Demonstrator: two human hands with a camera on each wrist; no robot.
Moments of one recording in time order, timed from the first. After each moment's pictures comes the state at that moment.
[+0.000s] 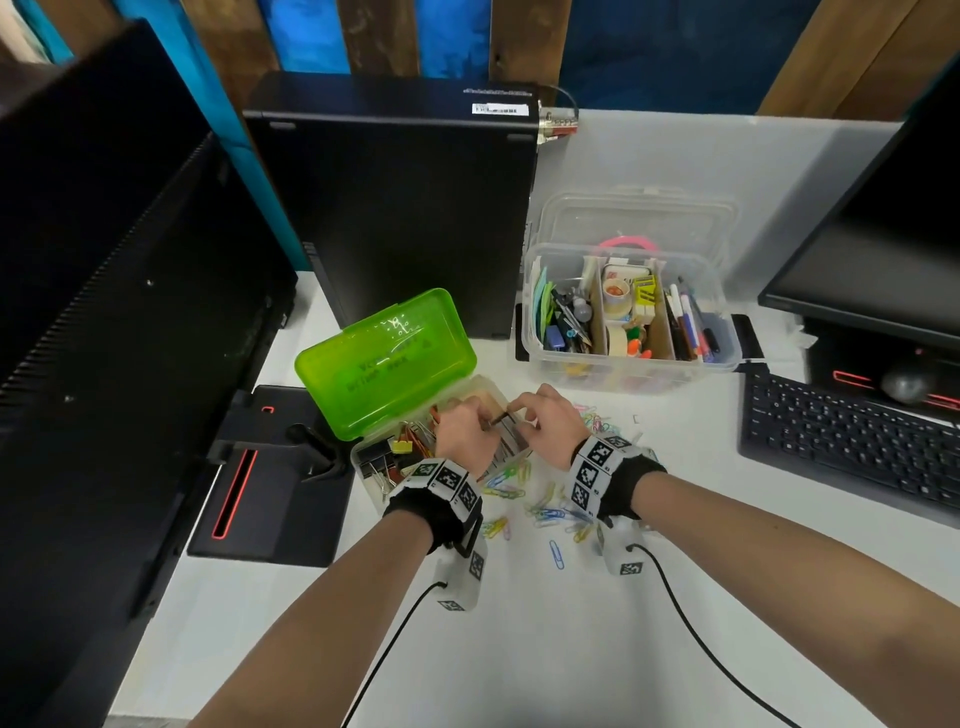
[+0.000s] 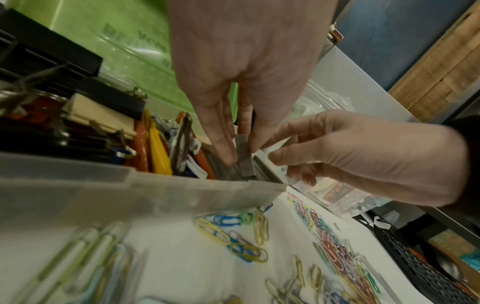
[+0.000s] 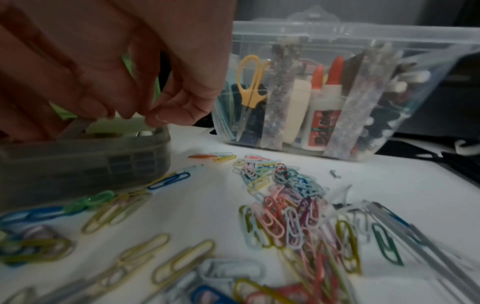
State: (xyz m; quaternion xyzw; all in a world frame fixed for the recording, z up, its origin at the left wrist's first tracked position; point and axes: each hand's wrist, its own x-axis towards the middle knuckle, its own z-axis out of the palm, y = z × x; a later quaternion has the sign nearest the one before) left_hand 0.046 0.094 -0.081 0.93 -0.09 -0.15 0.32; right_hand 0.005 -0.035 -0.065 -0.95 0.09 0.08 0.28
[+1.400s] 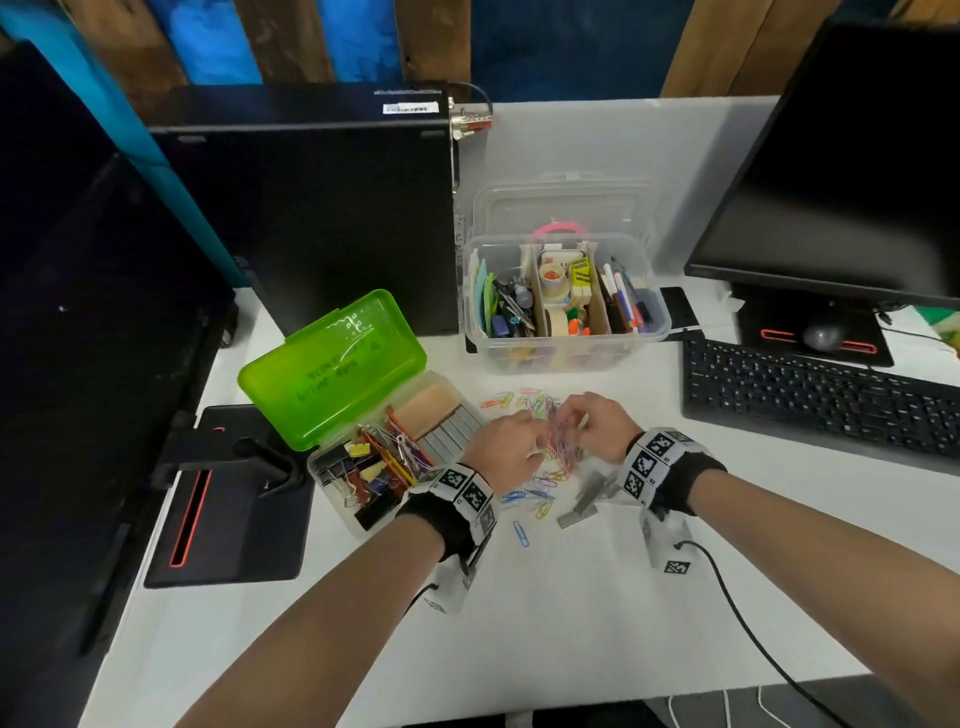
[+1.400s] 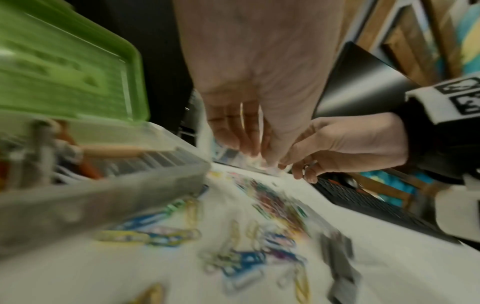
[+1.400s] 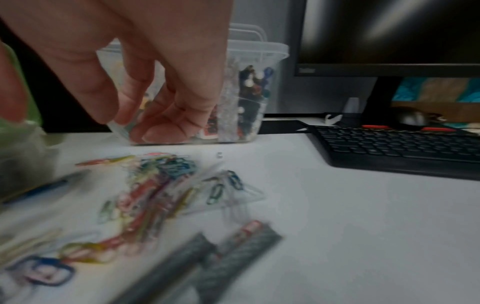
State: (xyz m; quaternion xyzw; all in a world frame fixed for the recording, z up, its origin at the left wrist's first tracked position) left_hand -0.007 0.041 -0.058 0.85 -0.45 -0.20 0.16; right_hand -0.069 -0.124 -0.055 -0.92 0.17 0.10 0.33
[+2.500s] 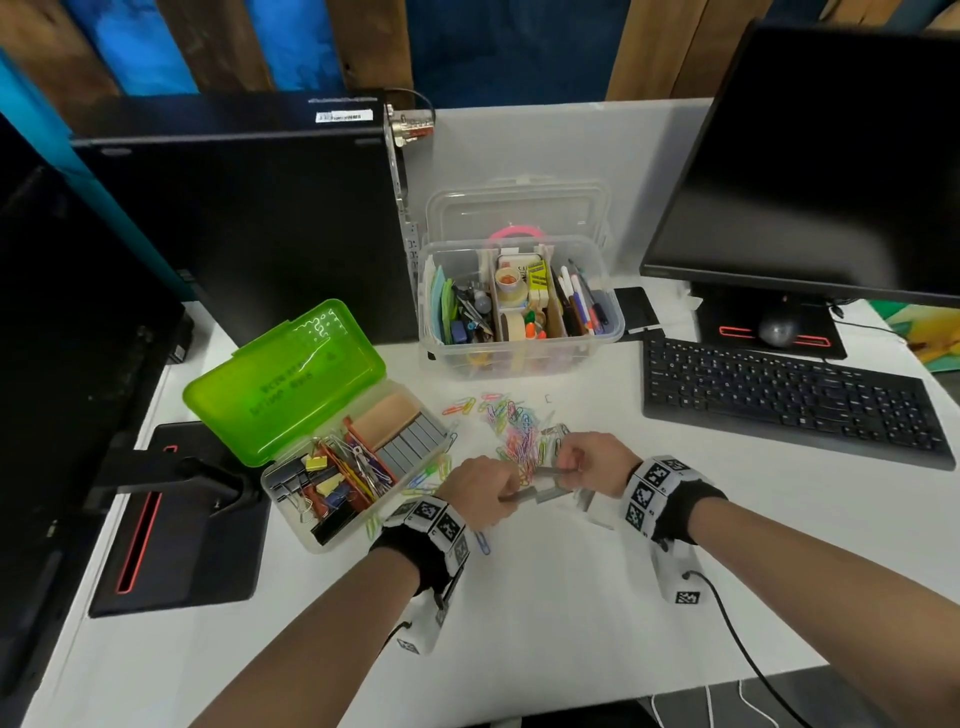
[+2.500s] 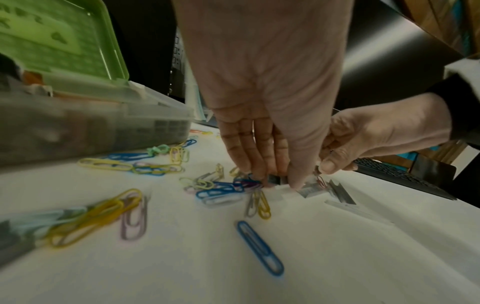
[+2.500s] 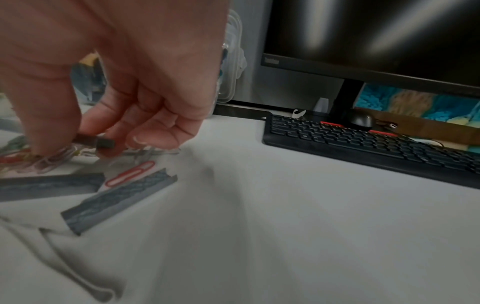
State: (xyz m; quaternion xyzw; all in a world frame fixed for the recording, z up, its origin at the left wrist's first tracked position) left_hand -0.031 0.033 -0.088 0.84 -0.45 -0.29 0.14; right_hand -0.117 -0.161 -0.081 -0.91 0.16 0.18 0.34
